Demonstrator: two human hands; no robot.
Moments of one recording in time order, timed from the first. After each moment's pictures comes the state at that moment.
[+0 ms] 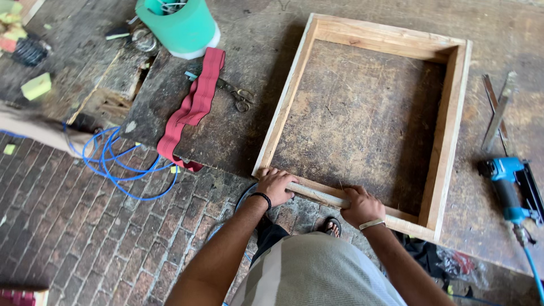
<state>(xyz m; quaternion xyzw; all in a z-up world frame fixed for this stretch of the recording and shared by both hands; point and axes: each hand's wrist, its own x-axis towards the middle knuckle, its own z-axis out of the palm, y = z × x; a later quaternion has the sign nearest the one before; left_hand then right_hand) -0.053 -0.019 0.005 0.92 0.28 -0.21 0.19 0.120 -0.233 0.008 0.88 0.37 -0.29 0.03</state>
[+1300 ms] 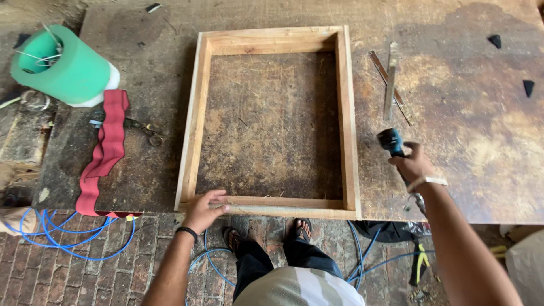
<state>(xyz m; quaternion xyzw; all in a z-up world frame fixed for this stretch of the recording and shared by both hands) -0.033 -0.032 0.008 0.84 0.41 -0.12 0.35 0.403 -0.441 -0.034 0.91 0.04 -0.28 -0.29</state>
